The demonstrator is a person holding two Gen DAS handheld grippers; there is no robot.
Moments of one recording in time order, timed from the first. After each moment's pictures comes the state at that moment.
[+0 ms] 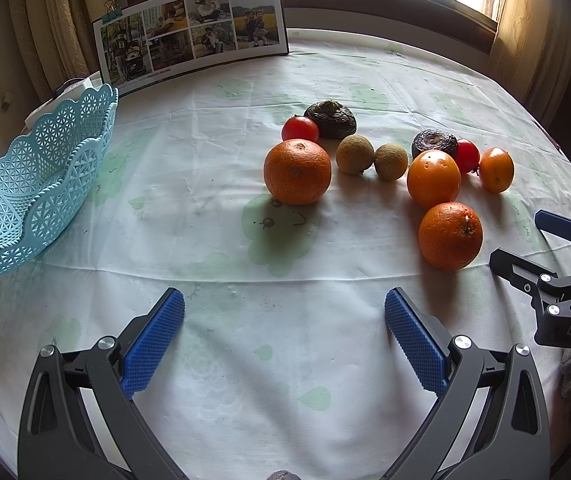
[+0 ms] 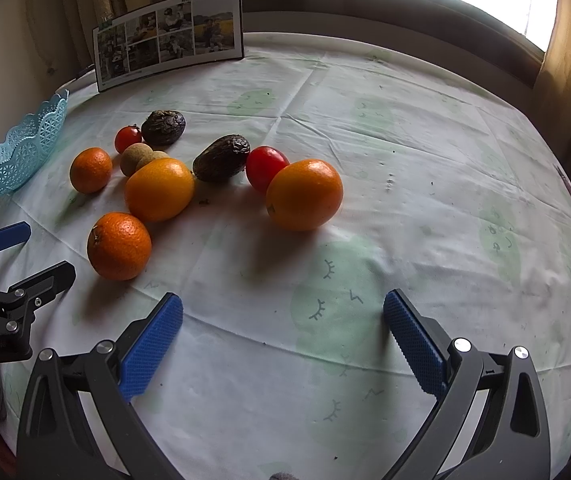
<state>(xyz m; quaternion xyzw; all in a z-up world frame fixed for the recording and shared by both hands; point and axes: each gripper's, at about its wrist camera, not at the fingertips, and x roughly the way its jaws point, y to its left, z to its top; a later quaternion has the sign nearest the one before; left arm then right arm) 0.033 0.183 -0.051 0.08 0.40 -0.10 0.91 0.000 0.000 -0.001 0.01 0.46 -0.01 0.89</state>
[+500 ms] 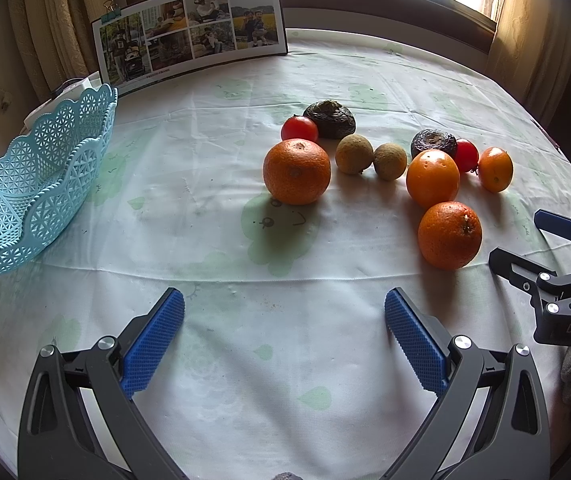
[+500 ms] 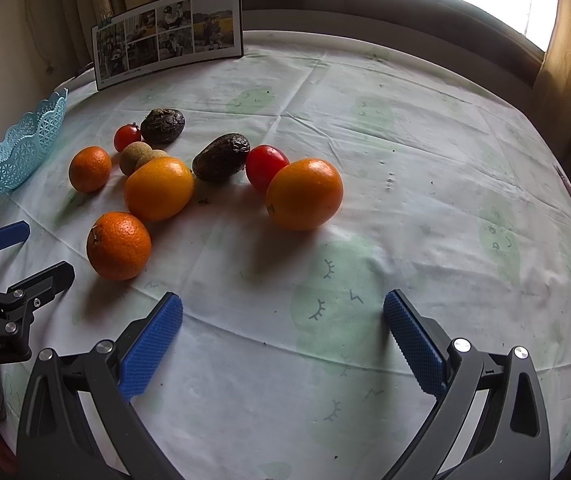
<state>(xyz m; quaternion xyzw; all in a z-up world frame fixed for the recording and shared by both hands) 0.033 0.183 -0.050 0.08 0.40 -0.10 0.91 0.003 -0.005 -0.001 0.01 0.46 -0.01 0.89</state>
